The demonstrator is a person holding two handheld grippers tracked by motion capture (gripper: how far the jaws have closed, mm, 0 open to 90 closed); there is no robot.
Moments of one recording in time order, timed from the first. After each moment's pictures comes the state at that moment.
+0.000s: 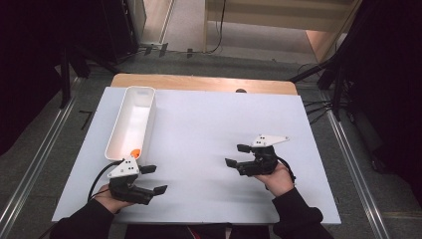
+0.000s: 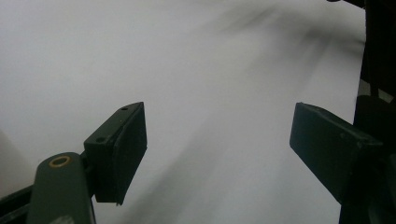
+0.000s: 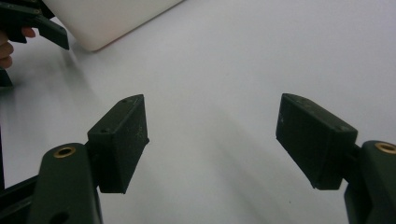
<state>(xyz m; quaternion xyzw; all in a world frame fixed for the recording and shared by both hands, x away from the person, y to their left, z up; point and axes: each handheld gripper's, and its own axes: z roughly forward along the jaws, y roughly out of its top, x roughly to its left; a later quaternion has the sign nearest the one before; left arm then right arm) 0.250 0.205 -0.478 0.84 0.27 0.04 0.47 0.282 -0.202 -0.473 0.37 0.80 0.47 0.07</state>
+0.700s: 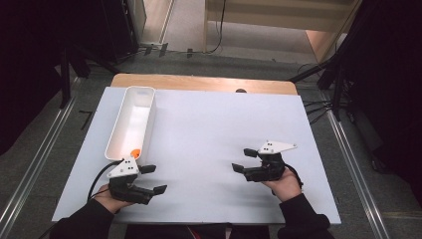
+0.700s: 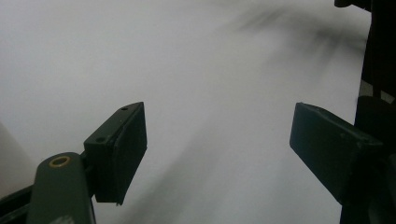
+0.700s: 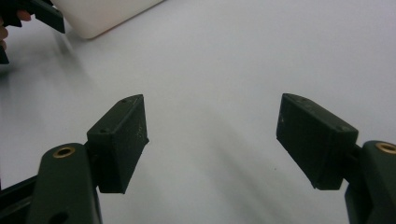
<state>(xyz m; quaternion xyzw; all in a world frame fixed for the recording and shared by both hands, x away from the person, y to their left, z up) 0.250 0.206 -0.478 0.84 0.27 0.04 0.47 0.266 -0.219 -0.480 0.37 0.80 0.47 0.09</state>
